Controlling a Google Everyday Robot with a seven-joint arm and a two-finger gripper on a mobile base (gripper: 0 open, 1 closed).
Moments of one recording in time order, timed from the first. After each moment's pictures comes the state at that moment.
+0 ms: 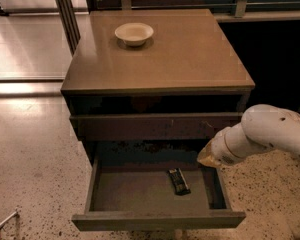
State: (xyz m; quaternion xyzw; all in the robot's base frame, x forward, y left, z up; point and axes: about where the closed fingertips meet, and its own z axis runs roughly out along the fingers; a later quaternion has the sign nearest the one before) arm 0.503 -0.174 0.642 -0.55 0.80 0.08 0.22
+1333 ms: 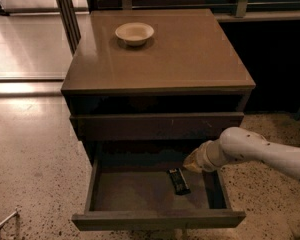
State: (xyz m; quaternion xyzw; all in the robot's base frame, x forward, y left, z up) arm 0.556 -0.151 0.518 -0.53 0.80 0.12 0.25
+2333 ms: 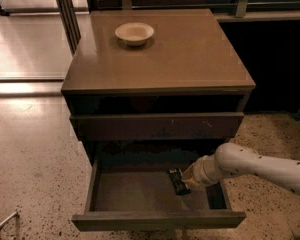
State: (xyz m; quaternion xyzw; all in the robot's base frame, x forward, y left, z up) arm 0.530 -0.145 0.461 -0.56 0.78 0.12 0.23
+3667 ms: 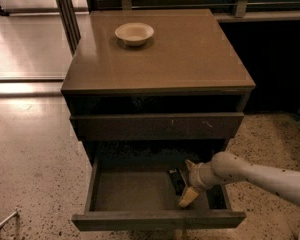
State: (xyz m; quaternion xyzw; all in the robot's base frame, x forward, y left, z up) arm 0.544 -0.136 0.394 -0.58 0.76 0.15 0.25
